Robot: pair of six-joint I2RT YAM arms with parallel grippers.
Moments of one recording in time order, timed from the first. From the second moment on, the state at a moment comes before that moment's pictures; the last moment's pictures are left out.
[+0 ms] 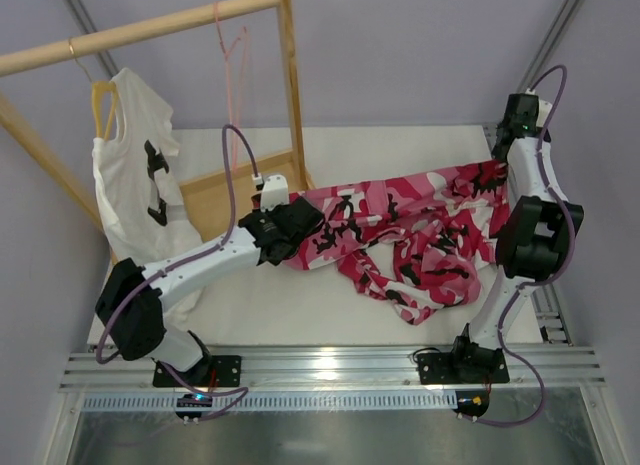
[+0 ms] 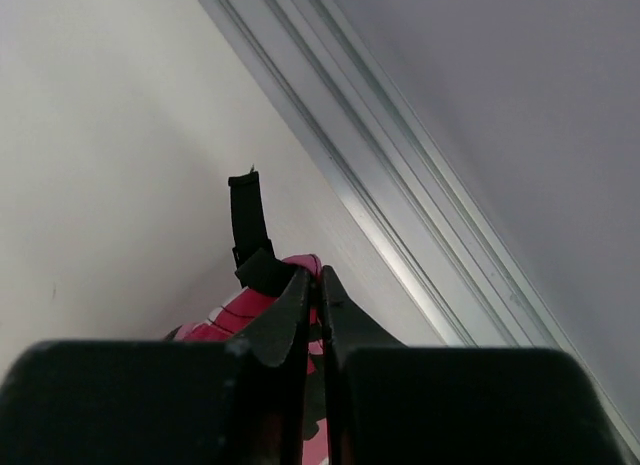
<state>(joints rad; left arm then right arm) -0.85 1.48 1.15 -0.72 -0.88 -0.86 -0.24 1.93 1.73 -0.59 0.39 0.23</state>
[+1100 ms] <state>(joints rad) -0.94 1.30 1.10 -0.66 -0.58 -0.71 0.47 1.62 1.14 -0.06 -0.41 0.49</state>
